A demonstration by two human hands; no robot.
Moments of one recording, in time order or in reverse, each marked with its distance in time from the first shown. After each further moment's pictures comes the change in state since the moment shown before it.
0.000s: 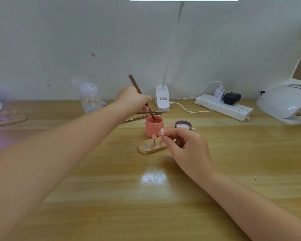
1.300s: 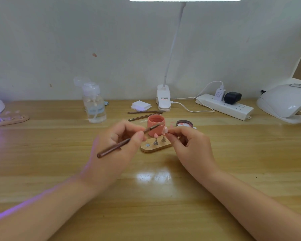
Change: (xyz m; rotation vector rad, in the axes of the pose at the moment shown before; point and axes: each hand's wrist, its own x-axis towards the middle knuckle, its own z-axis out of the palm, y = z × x) left_hand -0.133 -0.061 -0.010 -0.338 0.081 0.430; right_hand 0.000 -0.006 -0.003 -0.124 0.047 -0.081
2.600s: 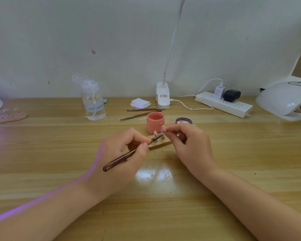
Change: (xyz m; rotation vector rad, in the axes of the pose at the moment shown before) left_hand -0.014 -0.002 0.004 0.223 -0.081 0.175; right_hand 0.000 -0.001 0.000 -0.076 -0.011 0.006
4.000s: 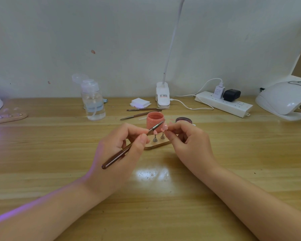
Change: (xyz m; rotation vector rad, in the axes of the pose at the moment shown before) left_hand 0.000 0.006 0.001 -0.078 0.063 -0.038; right_hand -0.002 0.003 0.000 0.161 -0.060 0.074
